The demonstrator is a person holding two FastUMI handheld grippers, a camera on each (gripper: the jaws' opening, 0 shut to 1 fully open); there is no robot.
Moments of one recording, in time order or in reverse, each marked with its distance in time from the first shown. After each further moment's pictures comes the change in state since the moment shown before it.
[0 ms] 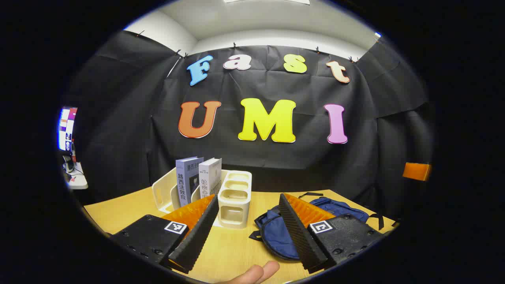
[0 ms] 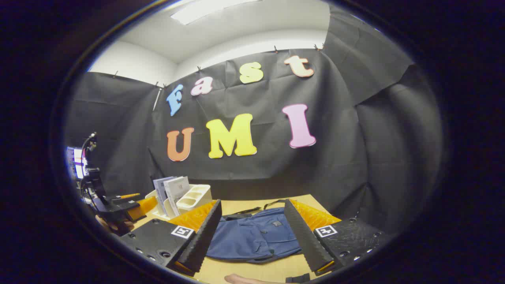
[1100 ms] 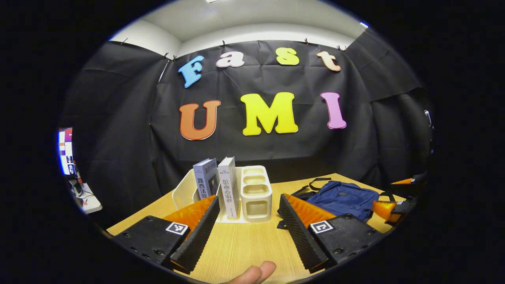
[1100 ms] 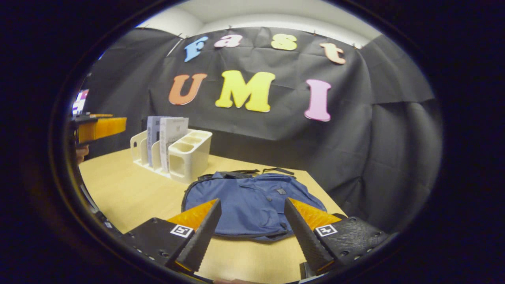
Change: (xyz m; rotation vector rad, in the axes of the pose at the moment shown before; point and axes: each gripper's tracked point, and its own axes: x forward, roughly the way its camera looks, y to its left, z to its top) left arm -0.019 0.074 -0.006 0.100 0.074 -0.027; right arm 0.032 0.087 -0.124 -0.357 0.223 -0.060
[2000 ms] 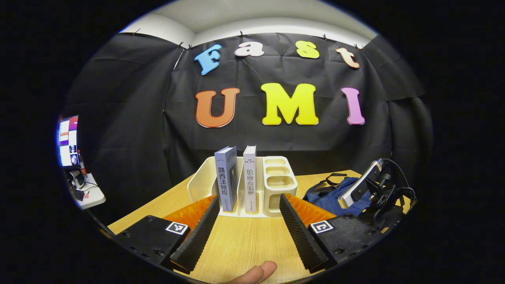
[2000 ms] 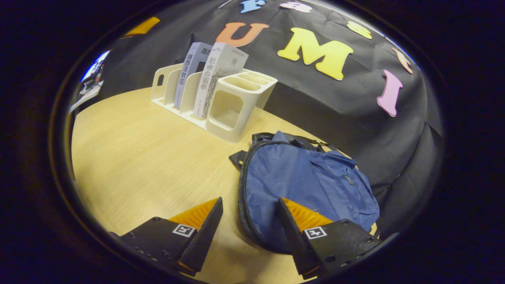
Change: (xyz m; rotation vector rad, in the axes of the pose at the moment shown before) left arm 0.025 0.052 -0.028 -0.047 0.072 0.052; right arm 0.098 0.129 -0.071 -0.242 0.331 0.139
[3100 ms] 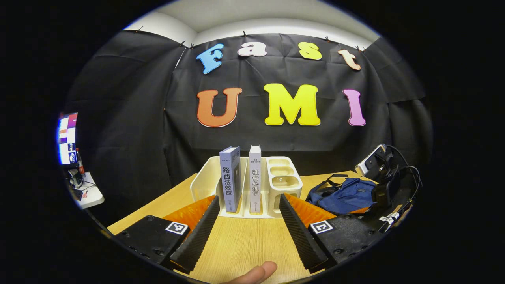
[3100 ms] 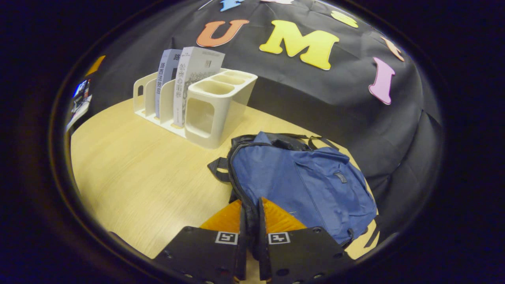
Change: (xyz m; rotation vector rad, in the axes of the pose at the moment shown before) left arm 0.005 0.019 -0.004 -0.005 -0.001 0.003; right arm 0.009 -0.037 0.018 0.101 0.026 -0.002
